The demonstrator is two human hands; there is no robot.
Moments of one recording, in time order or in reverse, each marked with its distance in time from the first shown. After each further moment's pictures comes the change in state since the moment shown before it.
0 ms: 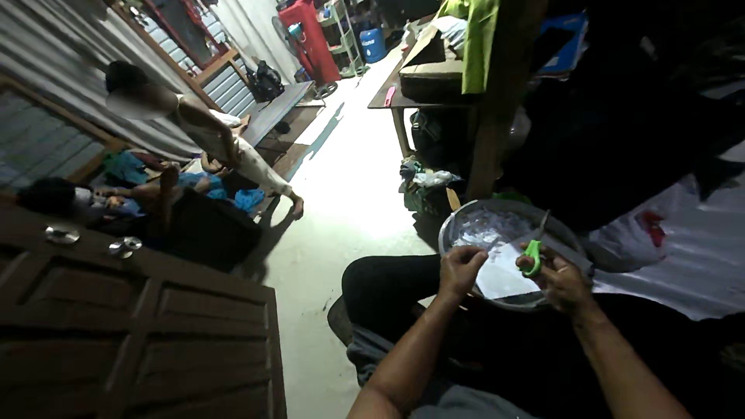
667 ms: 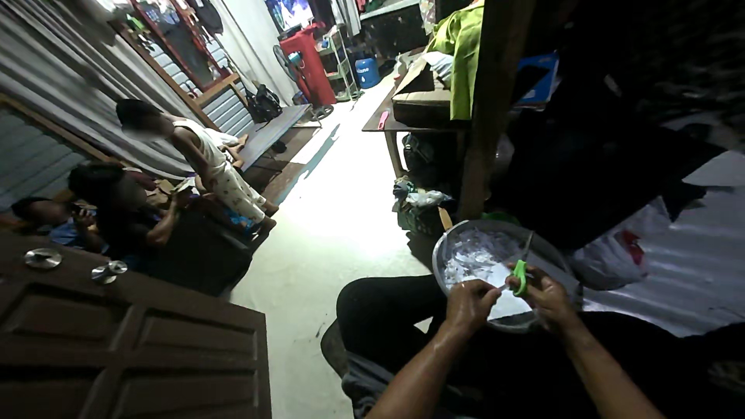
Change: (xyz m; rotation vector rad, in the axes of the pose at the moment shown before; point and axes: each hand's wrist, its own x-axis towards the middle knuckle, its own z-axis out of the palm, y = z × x) left_hand -0.007 0.001 0.018 0.364 -0.270 -0.058; right_hand 0.003 0.006 0.003 0.010 0.054 -0.032
